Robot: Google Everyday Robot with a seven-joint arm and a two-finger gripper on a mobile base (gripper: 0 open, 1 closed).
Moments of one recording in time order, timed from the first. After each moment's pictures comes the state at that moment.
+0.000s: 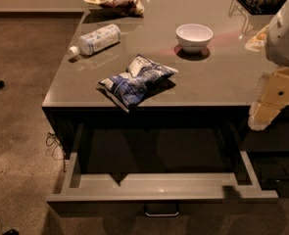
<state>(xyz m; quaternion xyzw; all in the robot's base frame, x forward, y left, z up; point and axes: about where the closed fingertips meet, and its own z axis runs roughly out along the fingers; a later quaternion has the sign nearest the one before) 0.438 -0.217 0.977 -0.60 0.78 -0.04 0.16</state>
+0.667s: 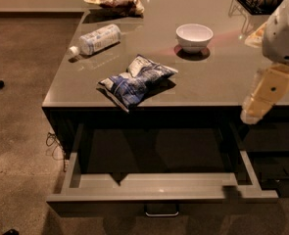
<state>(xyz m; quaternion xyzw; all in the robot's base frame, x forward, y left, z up) 0.450 -0.214 0.978 -0.59 0.79 -0.04 0.18</state>
